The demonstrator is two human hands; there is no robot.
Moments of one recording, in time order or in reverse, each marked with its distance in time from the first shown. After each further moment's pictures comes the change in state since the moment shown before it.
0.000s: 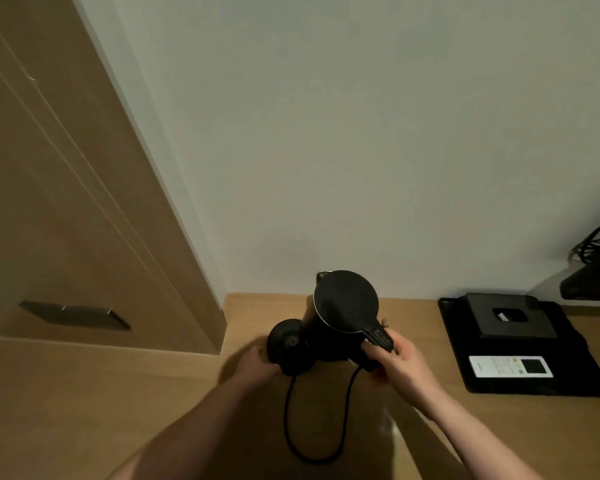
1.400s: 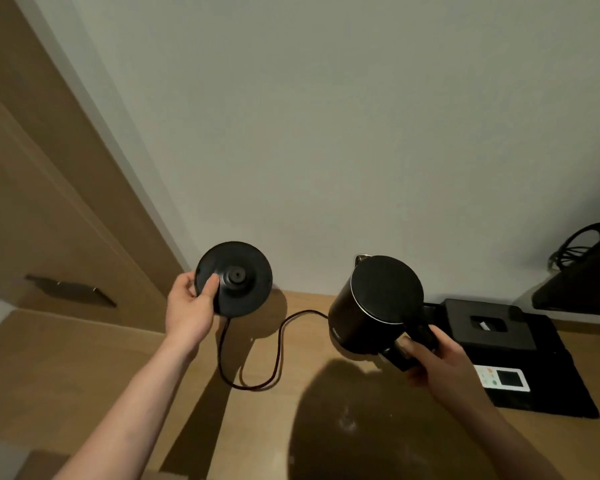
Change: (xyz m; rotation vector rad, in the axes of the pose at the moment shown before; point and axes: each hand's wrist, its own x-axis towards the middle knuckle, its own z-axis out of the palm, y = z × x) left_hand -0.129 0.117 -0.051 -0.599 0.648 0.277; right_hand -0.048 0.011 -0.135 -0.006 0.143 -0.023
